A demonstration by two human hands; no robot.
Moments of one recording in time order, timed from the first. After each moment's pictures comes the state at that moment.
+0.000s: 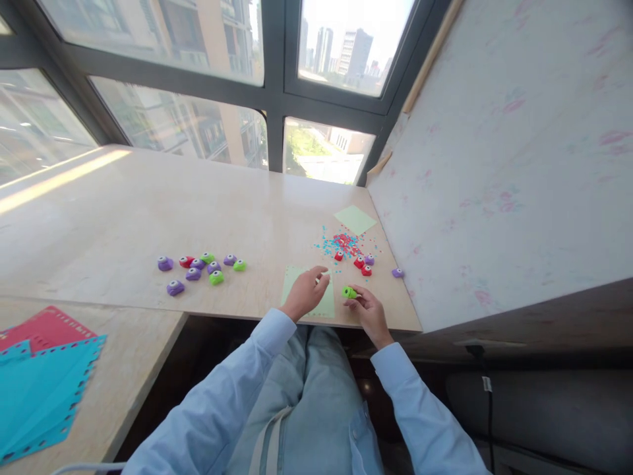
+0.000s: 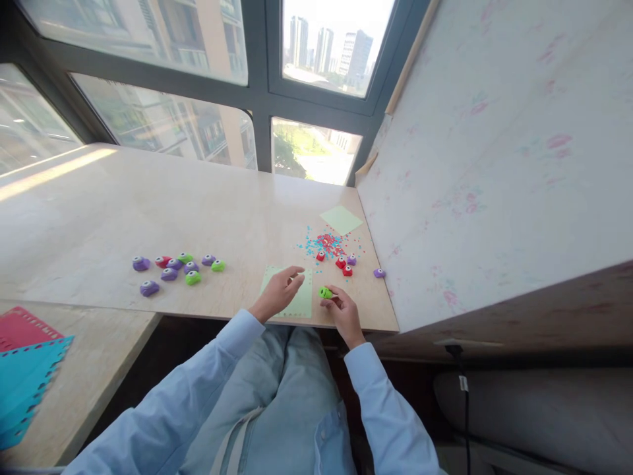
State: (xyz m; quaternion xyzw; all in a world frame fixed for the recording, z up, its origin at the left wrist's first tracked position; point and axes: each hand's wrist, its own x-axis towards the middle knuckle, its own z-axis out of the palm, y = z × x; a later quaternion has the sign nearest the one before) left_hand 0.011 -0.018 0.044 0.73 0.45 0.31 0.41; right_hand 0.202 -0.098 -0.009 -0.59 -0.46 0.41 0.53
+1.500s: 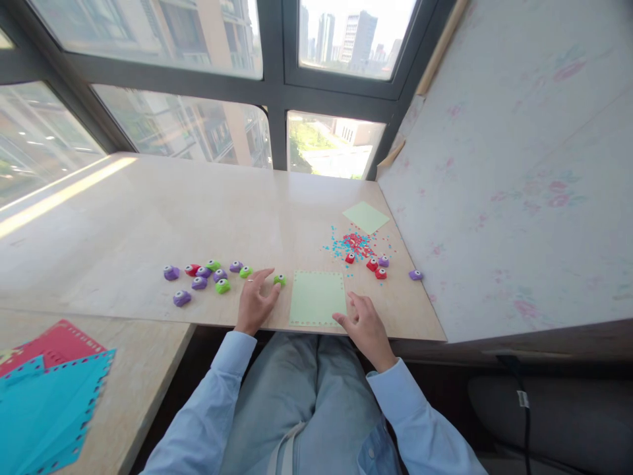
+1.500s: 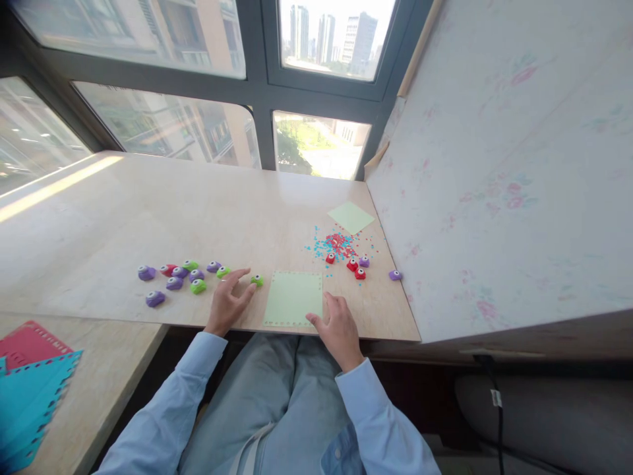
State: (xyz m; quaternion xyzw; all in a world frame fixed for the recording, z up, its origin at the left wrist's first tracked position) left_hand -0.110 0.001 -0.015 0.71 0.54 0.43 0.15; right_hand 0.154 -0.101 0.006 -0.72 -0.60 0.20 0.29
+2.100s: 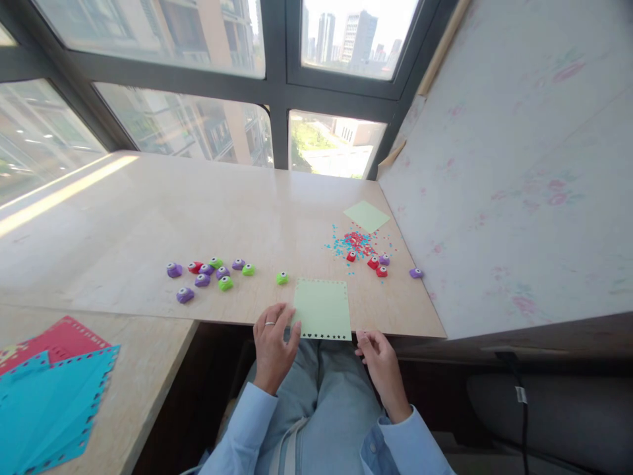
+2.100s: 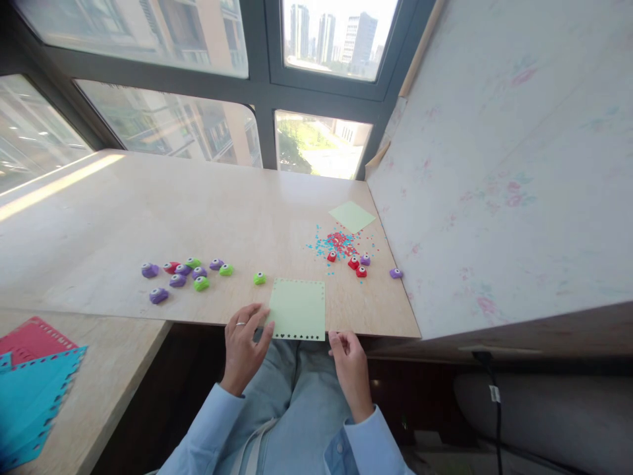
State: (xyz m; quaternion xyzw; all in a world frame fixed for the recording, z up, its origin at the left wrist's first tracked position) left_hand -0.075 -0.100 -0.026 0.72 0.57 0.38 0.10; right_hand 0.145 -0.169 -0.014 -0.74 -0.36 0.36 0.44
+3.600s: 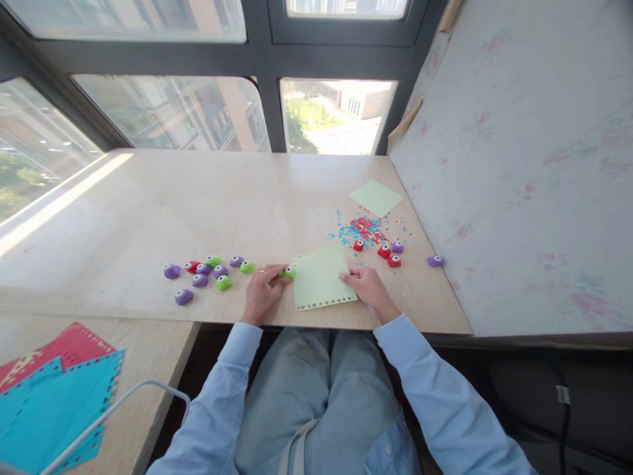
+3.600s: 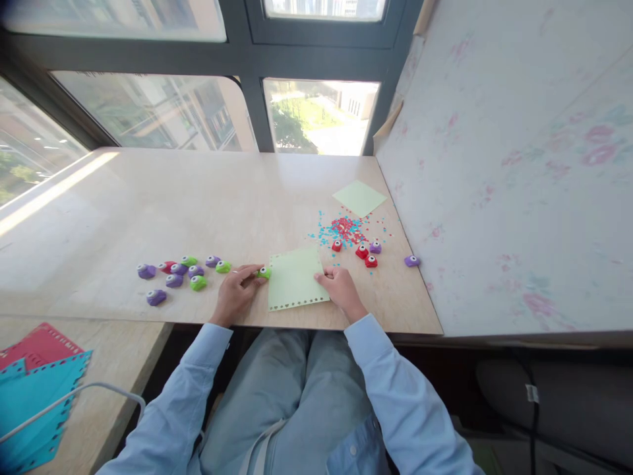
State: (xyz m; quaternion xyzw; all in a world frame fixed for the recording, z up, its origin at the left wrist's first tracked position) left_hand -0.103 0.014 -0.013 0.72 0.55 0.35 0.24; right_hand 0.161 -0.025 0.001 -0.62 -0.44 0.51 0.41
